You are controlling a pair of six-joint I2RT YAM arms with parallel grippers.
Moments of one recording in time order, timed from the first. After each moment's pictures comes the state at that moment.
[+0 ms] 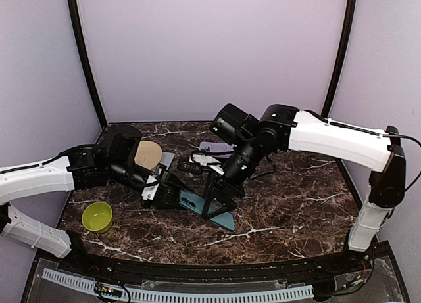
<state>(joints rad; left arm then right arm) -0.89 1.18 0.90 -0.29 0.74 1.11 1.09 1.77 1.71 -1.04 -0.64 -0.24</state>
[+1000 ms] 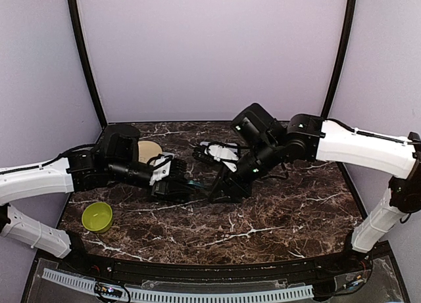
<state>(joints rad) -0.91 1.18 0.88 -0.21 0.52 0.67 1.10 1.59 1.49 -0.81 -0.36 -0.12</state>
